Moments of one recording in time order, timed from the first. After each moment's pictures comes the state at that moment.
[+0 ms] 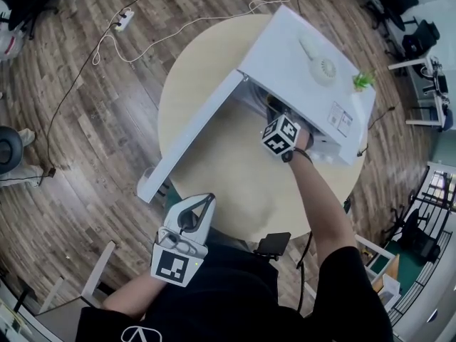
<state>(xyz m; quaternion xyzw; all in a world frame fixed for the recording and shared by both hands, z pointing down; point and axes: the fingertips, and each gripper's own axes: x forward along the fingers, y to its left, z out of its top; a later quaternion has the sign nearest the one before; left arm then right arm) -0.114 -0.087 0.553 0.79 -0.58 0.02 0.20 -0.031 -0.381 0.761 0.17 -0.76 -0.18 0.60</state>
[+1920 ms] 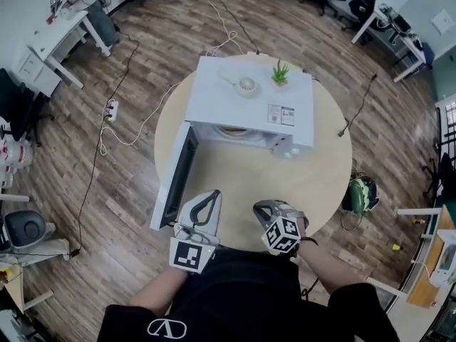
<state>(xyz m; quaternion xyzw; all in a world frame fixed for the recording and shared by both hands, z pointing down) -0.054 -0.143 0.460 0.86 -0.51 0.04 0.09 0.062 -0.102 0.655 0.12 -0.86 -0.04 0.49</state>
